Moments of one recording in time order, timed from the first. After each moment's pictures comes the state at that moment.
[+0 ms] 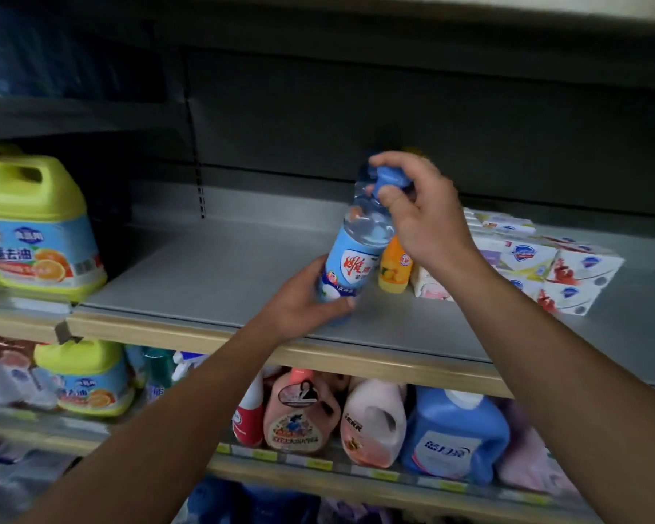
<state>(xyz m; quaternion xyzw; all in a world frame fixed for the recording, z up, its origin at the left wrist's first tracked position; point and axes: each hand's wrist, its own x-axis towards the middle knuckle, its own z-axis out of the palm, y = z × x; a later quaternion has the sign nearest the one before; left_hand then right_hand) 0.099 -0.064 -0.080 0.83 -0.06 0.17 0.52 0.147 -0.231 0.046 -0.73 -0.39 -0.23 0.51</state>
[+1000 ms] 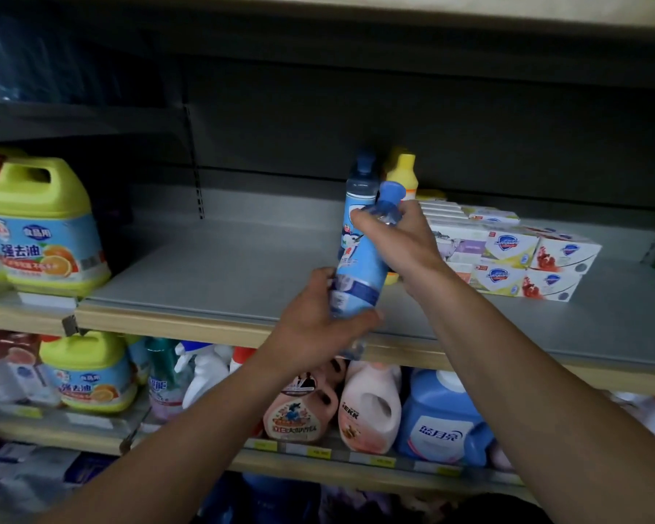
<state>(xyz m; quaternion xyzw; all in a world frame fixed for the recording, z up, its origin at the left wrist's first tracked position) 0.018 -0.134 -0.053 0.80 0.05 0.18 0.57 0.149 -0.222 0.004 -0.75 -0.13 -0.04 0.65</state>
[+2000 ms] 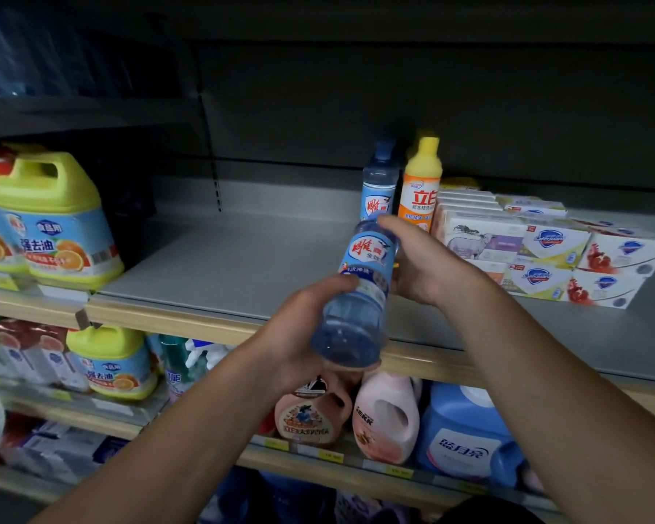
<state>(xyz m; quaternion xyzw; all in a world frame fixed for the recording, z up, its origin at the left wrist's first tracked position) 0.029 -0.133 -0.041 0.51 0.09 -0.03 0.85 0.198 -0.224 -0.022 -0.62 -0.12 0.27 0.73</state>
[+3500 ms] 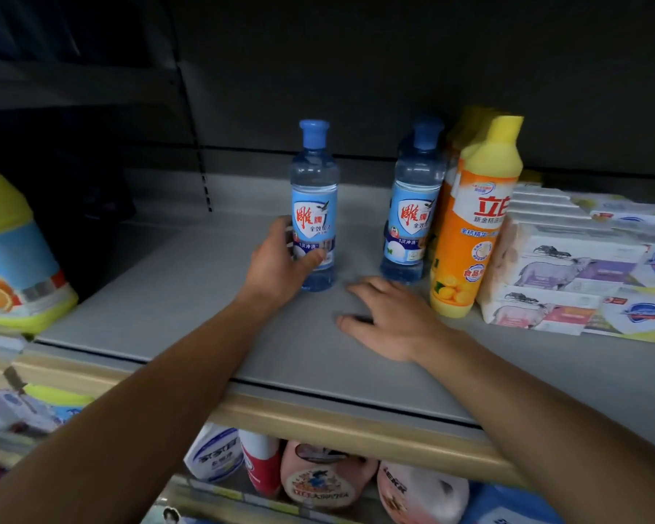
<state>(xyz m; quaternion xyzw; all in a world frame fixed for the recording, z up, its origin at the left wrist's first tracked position) 0.208 0.034 -0.094 0.83 0.14 0.32 0.44 0.259 -0.156 -0.109 -0.91 -0.40 -0.01 0.12</state>
